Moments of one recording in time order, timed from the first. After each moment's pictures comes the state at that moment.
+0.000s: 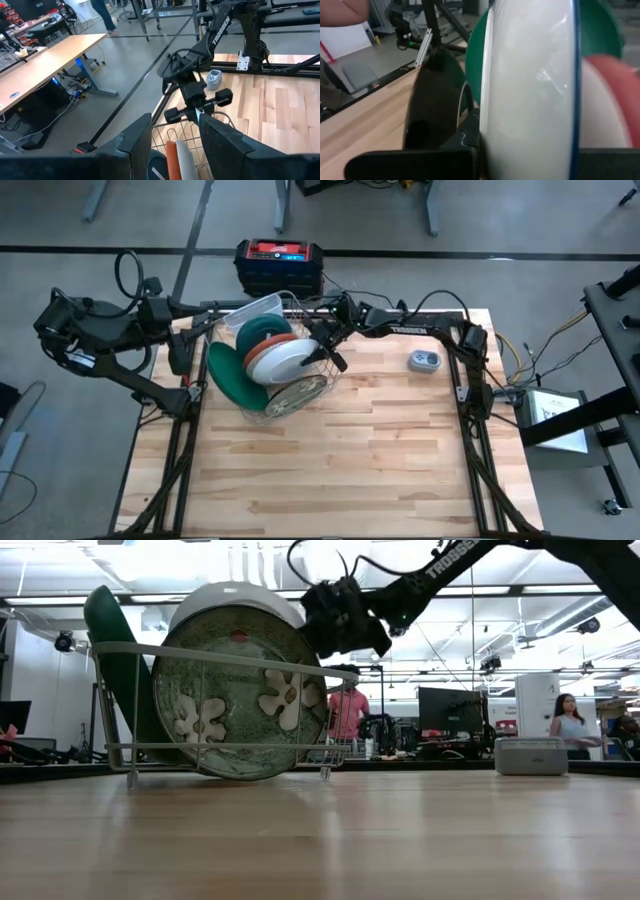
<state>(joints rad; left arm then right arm) -0.29 1.04 1.87 -1.31 -0.75 -0.12 -0.43 2.04 1.51 0.04 -1.02 -0.37</state>
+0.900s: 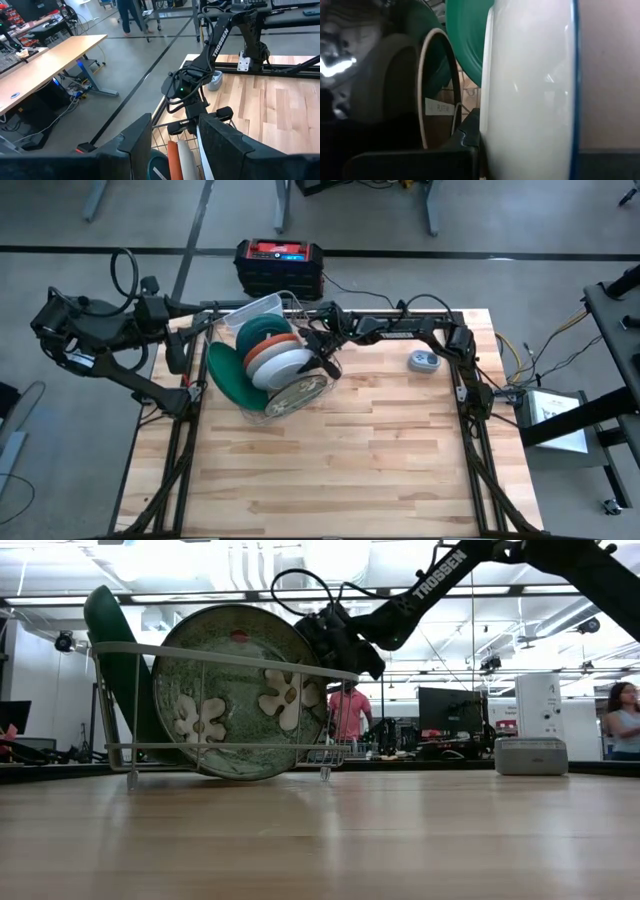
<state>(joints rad) -0.29 1.03 1.87 -1.31 -0.75 -0.11 -0.41 2.15 1.52 0.04 -0.92 -0.41</state>
